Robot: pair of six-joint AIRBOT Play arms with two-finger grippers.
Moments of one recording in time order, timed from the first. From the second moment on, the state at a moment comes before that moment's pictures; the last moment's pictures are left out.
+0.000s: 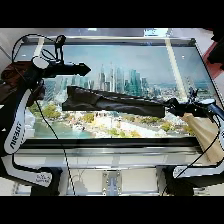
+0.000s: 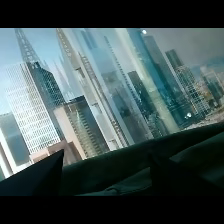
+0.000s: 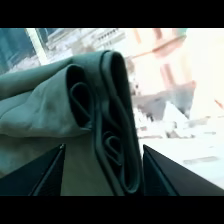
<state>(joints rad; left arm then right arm) -0.10 -1.59 1.52 0.73 -0.84 -0.90 -0.48 -1.52 0.92 -0.72 0.95 1.11</state>
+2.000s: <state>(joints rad) -0.55 -1.98 1.65 1.18 -0.89 -1.34 -0.27 -1.25 0.99 -0.48 1.11 0.97</state>
